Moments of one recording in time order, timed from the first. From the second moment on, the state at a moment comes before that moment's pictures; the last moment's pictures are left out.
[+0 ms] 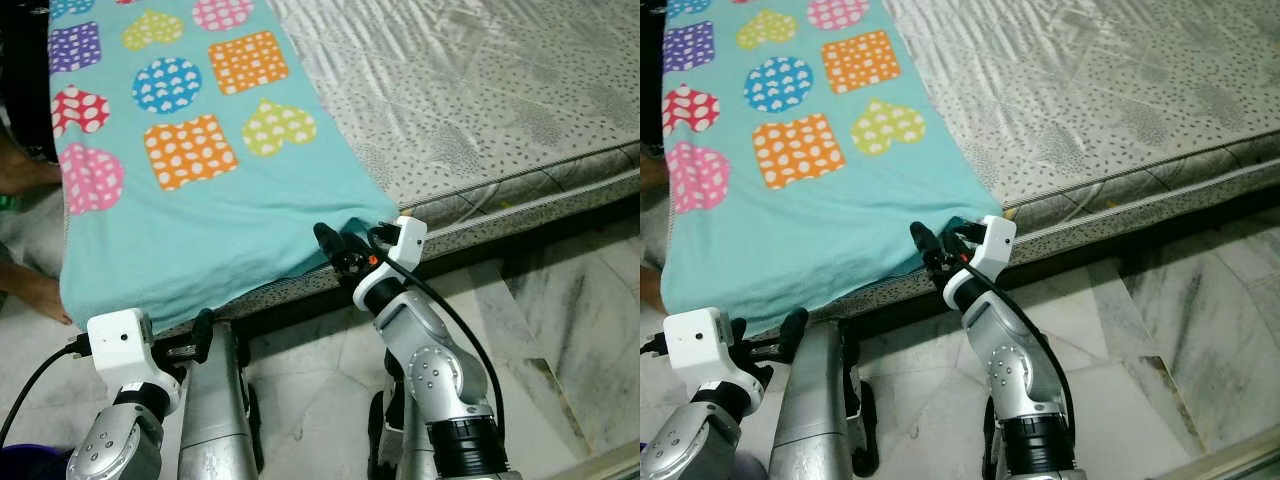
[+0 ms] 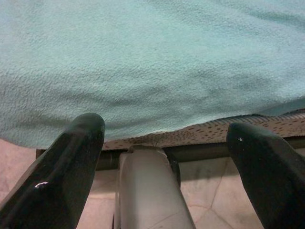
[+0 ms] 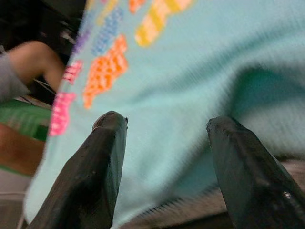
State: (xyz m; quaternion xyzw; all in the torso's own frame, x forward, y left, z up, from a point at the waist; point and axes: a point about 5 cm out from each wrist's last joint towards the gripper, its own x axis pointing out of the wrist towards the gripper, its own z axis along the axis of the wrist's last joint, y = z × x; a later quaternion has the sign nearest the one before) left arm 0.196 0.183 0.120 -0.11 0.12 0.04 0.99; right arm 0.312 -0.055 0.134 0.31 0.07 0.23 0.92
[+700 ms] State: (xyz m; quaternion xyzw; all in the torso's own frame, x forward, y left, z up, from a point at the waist) left arm 0.187 0.182 0.115 -0.11 0.13 0.04 0.98; right arm 0.338 -0.057 0.115 0.26 0.06 0.16 0.95
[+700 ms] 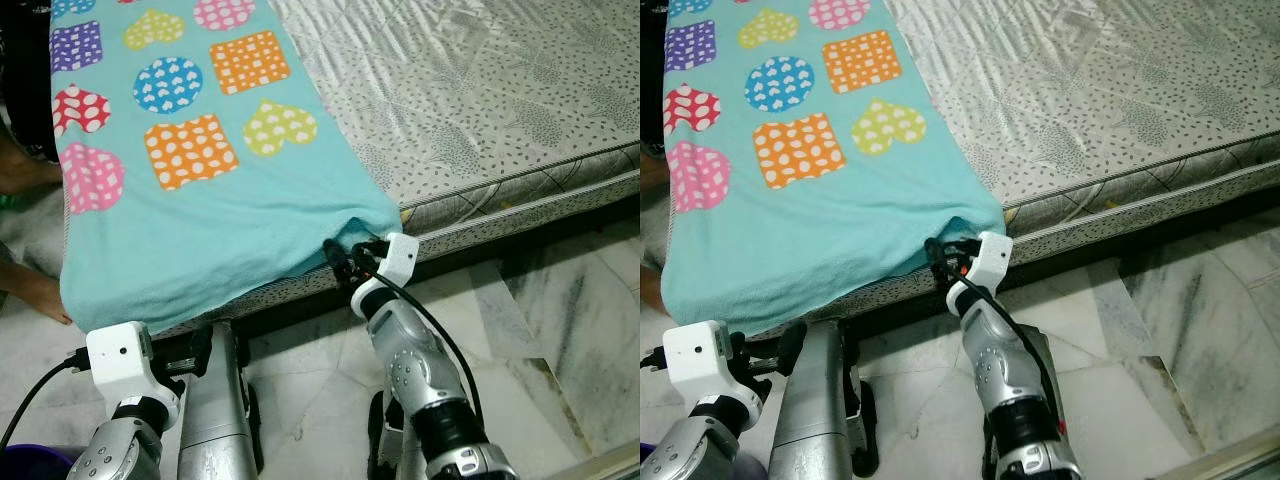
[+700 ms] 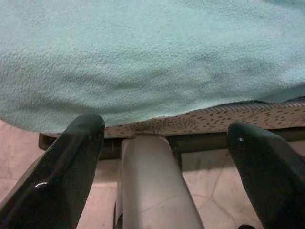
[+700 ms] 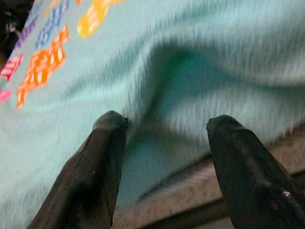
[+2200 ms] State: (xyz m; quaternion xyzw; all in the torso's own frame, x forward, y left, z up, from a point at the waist) left arm 0.189 0.179 0.117 -0.12 0.13 0.04 0.98; right arm 0.352 -0.056 0.129 0.25 0.04 0.14 0.96
